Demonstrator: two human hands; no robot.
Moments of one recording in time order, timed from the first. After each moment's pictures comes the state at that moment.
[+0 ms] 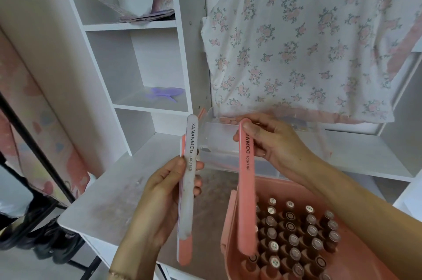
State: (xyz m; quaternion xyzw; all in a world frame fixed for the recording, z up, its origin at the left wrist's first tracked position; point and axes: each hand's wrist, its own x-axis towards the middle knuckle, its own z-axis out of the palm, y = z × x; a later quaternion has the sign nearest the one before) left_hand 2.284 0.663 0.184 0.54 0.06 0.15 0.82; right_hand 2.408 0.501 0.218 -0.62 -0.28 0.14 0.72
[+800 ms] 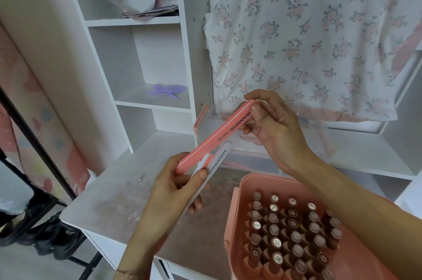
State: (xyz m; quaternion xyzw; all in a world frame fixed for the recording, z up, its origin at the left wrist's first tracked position) left_hand 2.283 0.673 0.161 0.73 0.06 0.18 0.65; right_hand 2.407 0.517 0.221 -0.53 -0.38 0.03 0.76
